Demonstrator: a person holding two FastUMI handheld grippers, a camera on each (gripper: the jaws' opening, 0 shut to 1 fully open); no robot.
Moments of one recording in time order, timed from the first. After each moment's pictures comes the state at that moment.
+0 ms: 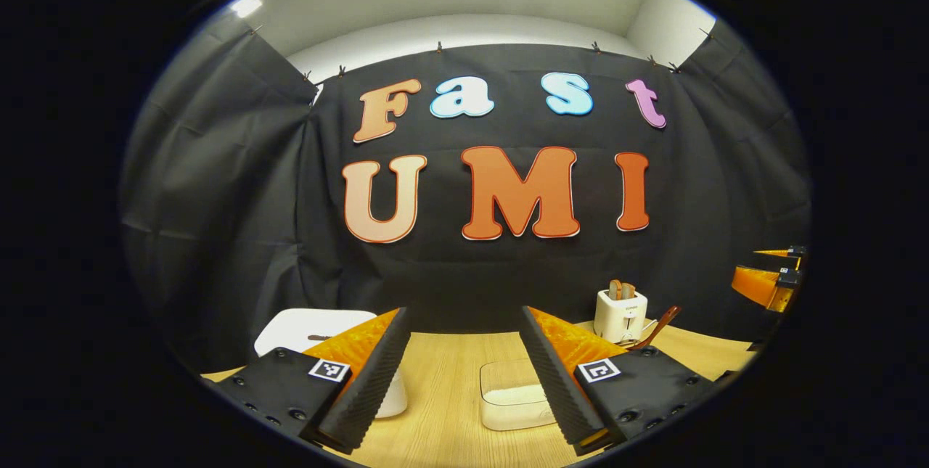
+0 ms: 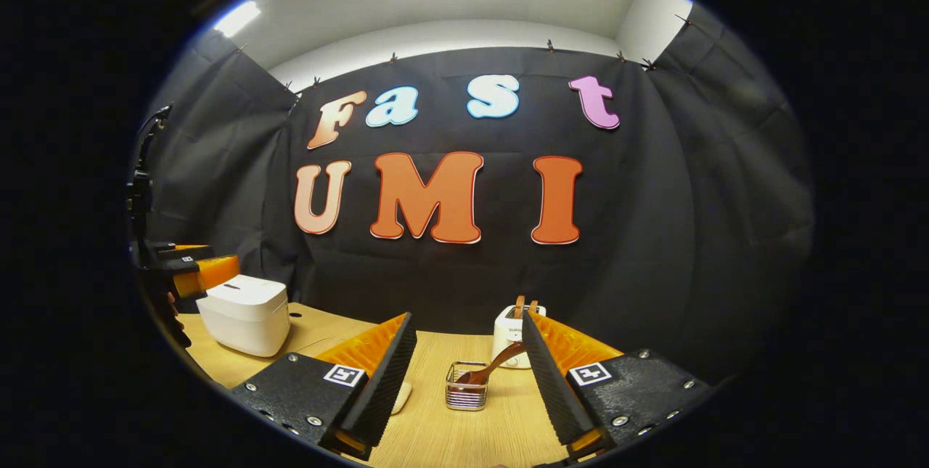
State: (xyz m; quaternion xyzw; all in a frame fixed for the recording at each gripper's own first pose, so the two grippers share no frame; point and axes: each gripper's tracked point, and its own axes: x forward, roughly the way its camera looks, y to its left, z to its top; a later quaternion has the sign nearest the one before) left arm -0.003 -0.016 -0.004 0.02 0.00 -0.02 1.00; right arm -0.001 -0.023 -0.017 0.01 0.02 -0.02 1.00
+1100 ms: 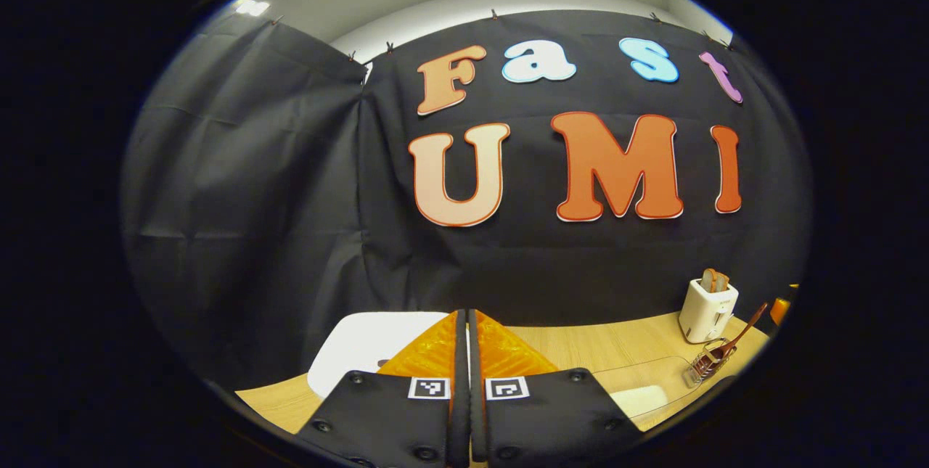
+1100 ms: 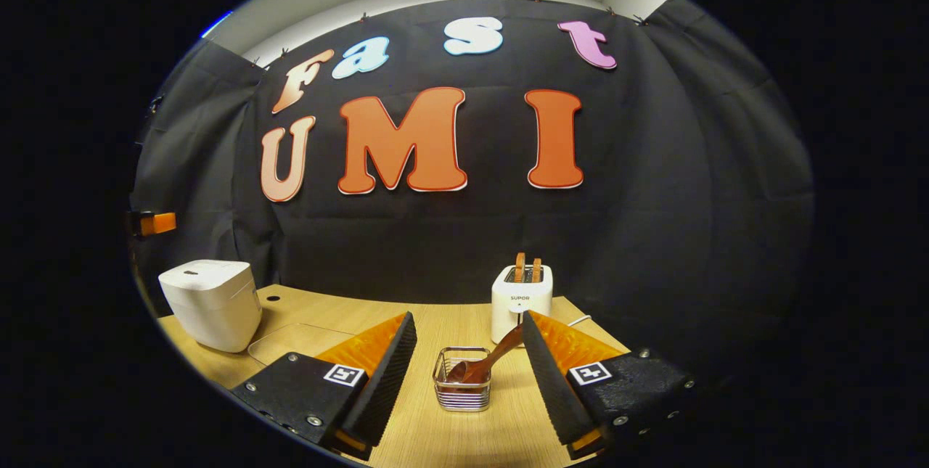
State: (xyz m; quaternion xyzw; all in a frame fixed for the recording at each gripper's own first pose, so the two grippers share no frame) left arm 0.096 0.111 -0.023 0.03 0.07 0.12 0.99; right arm 0.097 -0.031 -0.107 0.04 0.11 -0.04 0.99
